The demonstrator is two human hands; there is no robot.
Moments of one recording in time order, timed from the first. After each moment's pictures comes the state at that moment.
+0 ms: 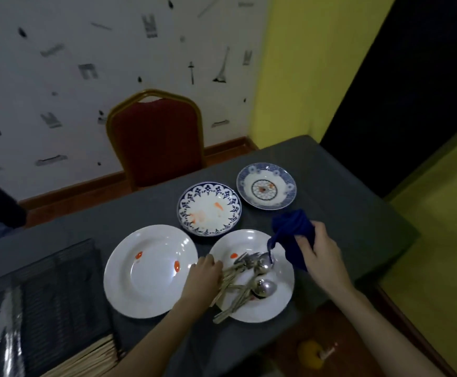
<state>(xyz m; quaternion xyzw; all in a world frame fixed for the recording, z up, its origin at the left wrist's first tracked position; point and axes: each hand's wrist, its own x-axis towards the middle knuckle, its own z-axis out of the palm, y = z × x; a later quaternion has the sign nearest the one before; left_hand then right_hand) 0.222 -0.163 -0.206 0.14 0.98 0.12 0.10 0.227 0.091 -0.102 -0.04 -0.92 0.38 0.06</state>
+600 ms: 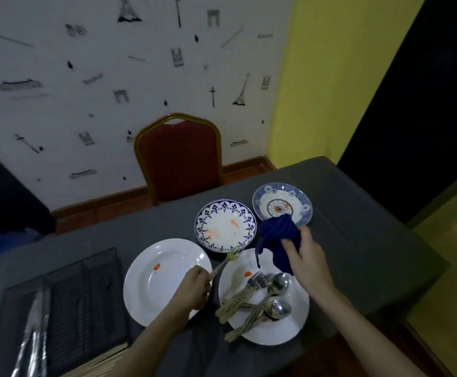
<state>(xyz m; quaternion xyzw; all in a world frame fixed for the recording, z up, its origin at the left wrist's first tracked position) 0.236 -0.196 -0.120 -0.20 0.74 0.60 0.22 0.198 0.045 -0.088 0.01 -0.89 0.45 0.07</state>
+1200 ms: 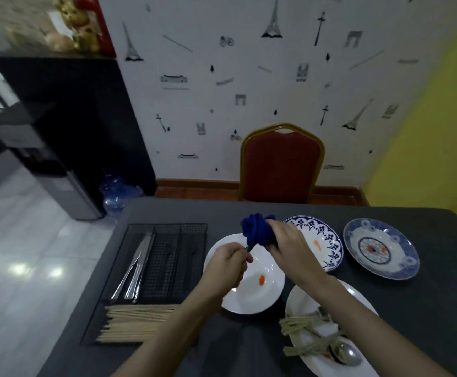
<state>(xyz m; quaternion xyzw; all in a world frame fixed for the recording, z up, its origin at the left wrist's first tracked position) 0.288 -0.265 -0.039 -0.25 0.72 0.64 0.00 0.171 -0.135 -0.068 0.40 -0.87 0.27 0.08</state>
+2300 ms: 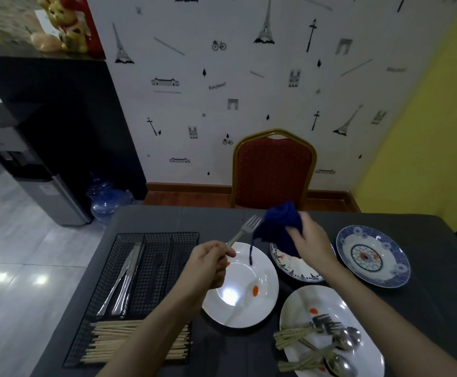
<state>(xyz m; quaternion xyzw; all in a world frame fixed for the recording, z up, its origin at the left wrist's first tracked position) 0.283 -0.293 -0.022 -0.24 0.62 0.74 -0.03 0.111 -0.117 -0.058 0.25 -0.89 0.38 0.02</state>
